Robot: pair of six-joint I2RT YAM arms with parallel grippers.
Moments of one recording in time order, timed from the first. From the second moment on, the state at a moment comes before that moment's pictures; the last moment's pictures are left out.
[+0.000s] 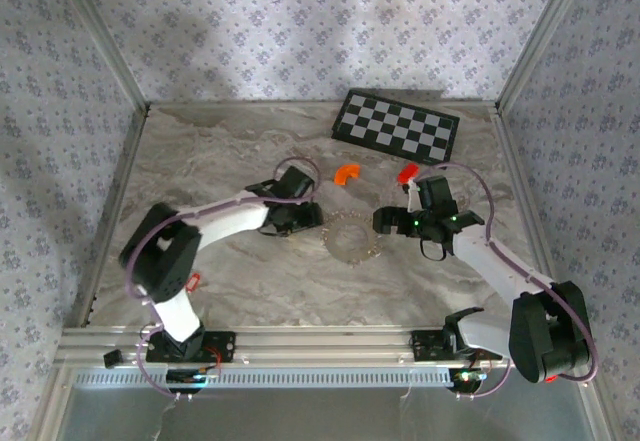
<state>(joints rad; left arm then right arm) -0.70 1.65 1.05 -0.51 0.02 -0.88 0.31 1.19 0.68 -0.41 -0.25 0.33</state>
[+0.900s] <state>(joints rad) -0.24 1.15 0.59 -0.84 -0.21 -0.96 0.33 1.21 0.67 -0.33 -0.29 0.35</state>
